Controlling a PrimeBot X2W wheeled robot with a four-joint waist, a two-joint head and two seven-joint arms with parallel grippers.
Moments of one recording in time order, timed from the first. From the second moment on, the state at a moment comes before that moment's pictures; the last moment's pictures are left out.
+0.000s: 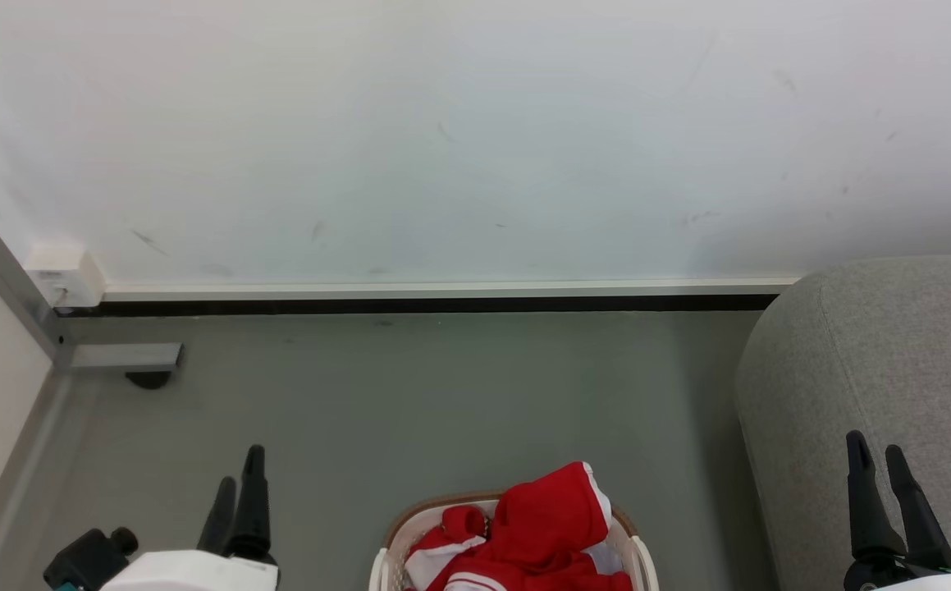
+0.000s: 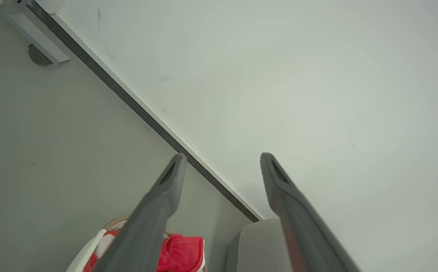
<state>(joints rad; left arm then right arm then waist) -0.05 0.04 -0.02 0.17 -0.93 0.01 -0.06 -0.04 -0.22 0.16 0.19 0.94 0.13 -0.25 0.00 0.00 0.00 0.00</state>
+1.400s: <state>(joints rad) -0.04 0.04 -0.06 0.18 -0.39 0.05 -0.18 -0.01 -0.12 0.05 0.21 0.34 0.13 -0.26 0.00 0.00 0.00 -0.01</state>
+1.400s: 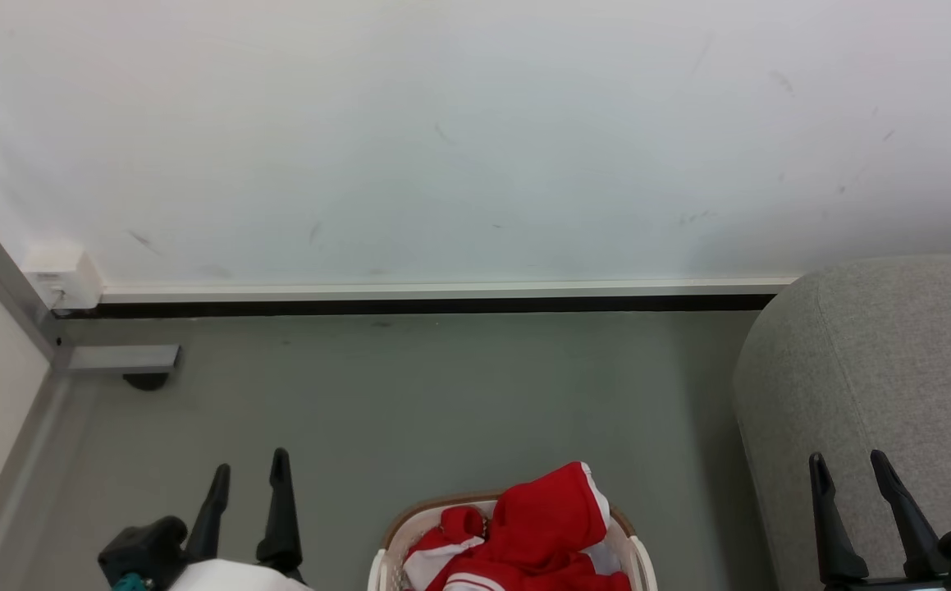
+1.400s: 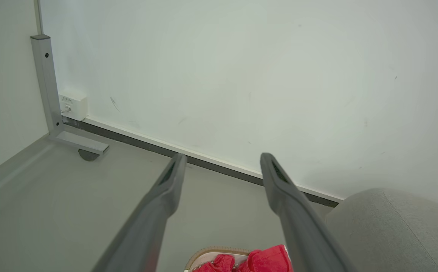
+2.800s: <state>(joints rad) -0.02 0.05 -0.08 0.25 -0.11 0.00 -0.26 0.01 -0.05 -0.03 0.23 0.09 0.13 -0.26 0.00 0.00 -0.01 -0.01</state>
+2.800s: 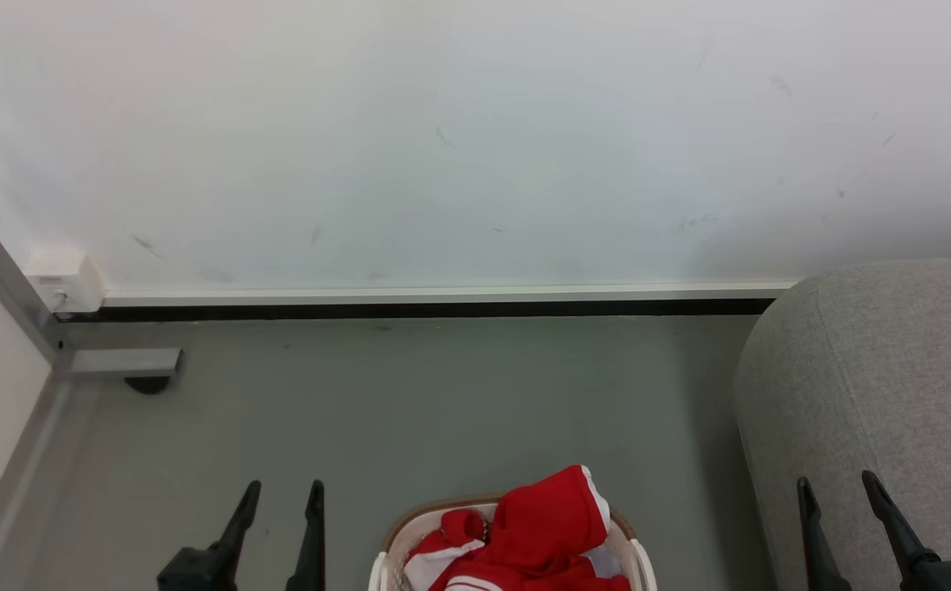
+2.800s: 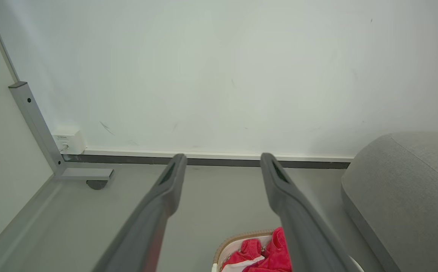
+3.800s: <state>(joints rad) -0.10 0.05 -0.13 0.30 -0.12 -0.04 -0.26 -0.03 -0.05 0.00 0.19 0.13 0.13 -0.26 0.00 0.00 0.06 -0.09</state>
